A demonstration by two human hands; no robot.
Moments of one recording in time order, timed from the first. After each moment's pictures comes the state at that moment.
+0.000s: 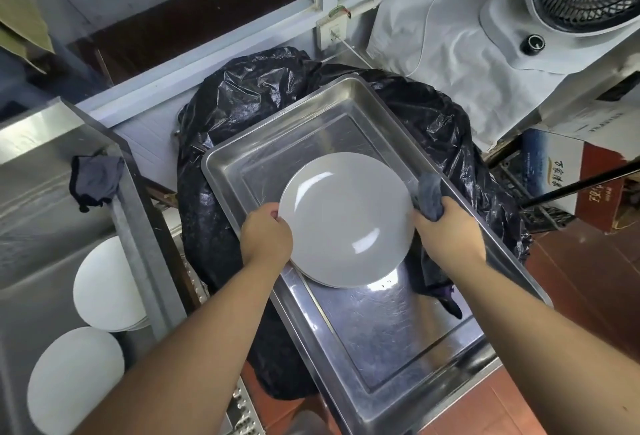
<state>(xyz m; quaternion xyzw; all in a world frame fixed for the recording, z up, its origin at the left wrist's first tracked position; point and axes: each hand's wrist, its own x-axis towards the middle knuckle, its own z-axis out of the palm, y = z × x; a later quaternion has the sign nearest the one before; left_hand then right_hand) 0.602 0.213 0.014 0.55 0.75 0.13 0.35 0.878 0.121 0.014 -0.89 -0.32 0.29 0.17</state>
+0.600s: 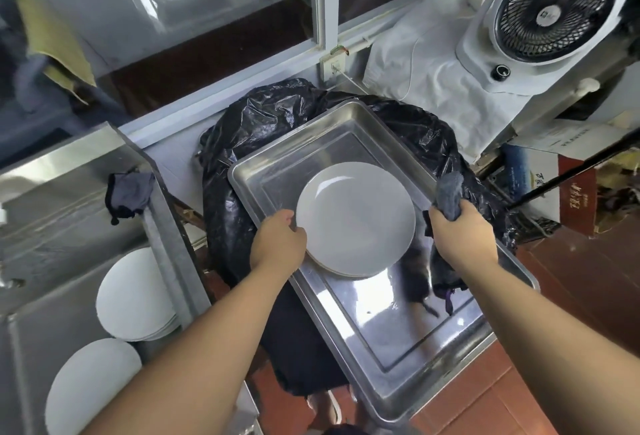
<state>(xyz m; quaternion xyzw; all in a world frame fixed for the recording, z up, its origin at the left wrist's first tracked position) 0.567 0.186 0.061 0.60 0.69 0.11 0.39 0.851 0.085 0.073 -0.90 -0.27 0.23 0.25</state>
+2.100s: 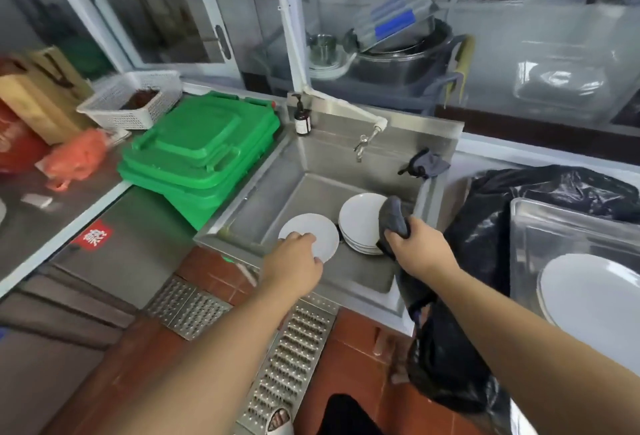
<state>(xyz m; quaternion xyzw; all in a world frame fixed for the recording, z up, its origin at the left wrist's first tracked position) 0.235 -0.165 0.181 0.45 0.88 0.07 0.15 0.424 -0.005 0.178 -0.50 -0.79 0.33 0.11</state>
